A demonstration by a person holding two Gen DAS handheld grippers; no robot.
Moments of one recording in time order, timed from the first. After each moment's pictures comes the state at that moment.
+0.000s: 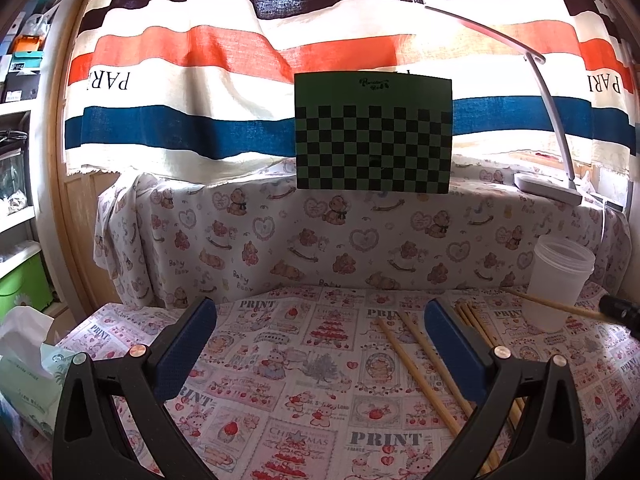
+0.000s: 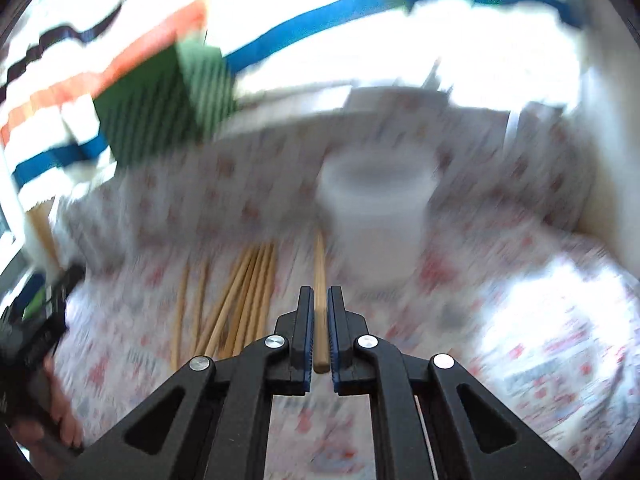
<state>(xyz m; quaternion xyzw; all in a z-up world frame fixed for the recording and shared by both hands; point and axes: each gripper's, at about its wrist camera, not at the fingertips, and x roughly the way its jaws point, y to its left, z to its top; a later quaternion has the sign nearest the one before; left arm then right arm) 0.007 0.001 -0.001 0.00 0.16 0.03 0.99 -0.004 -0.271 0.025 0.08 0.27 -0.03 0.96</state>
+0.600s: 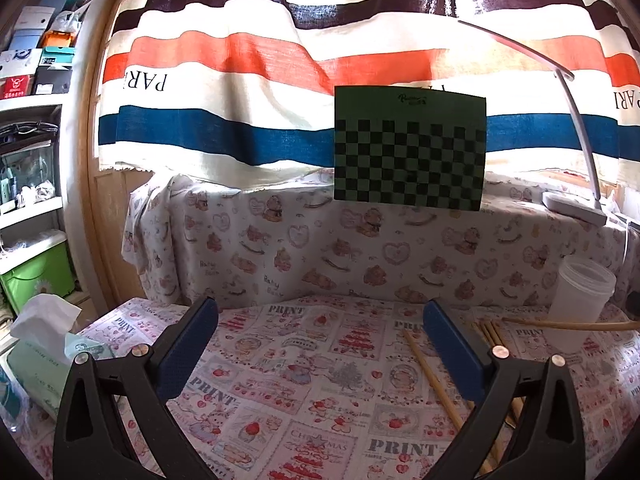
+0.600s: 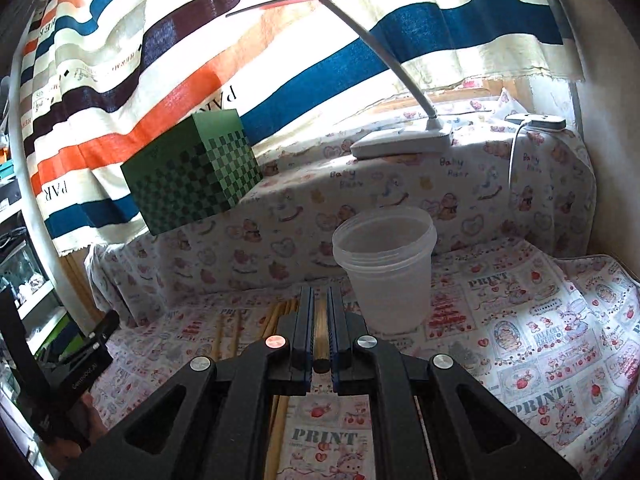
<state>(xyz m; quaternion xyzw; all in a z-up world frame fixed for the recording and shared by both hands) 0.006 0.011 0.004 -0.02 0.16 0.09 0.98 -0.011 -0.287 0.044 0.14 0.23 0.04 0.96</state>
